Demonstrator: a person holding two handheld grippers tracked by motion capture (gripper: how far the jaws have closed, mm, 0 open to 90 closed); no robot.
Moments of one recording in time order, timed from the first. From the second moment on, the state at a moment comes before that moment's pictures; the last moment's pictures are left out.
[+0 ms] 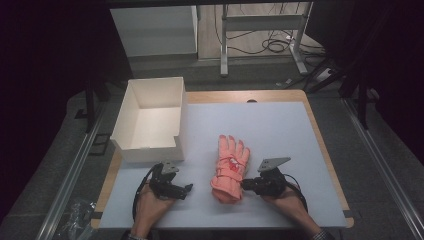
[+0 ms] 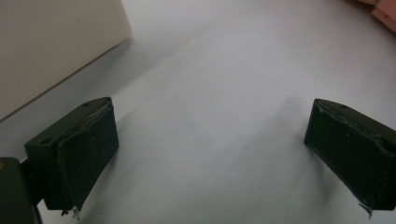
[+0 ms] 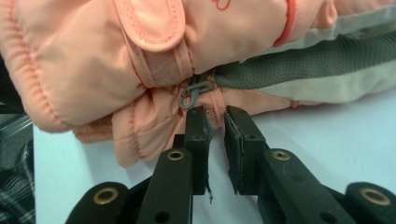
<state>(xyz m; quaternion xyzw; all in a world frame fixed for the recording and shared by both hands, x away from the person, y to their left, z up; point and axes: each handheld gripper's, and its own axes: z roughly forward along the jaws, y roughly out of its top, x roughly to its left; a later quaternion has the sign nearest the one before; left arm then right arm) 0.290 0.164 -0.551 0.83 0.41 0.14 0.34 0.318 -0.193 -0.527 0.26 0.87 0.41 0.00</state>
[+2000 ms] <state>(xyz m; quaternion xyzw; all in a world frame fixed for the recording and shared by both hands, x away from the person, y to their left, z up) 0.316 0.110 -0.467 0.85 0.37 0.08 0.37 0.331 -0.263 -0.528 0.37 0.84 0.38 0.13</state>
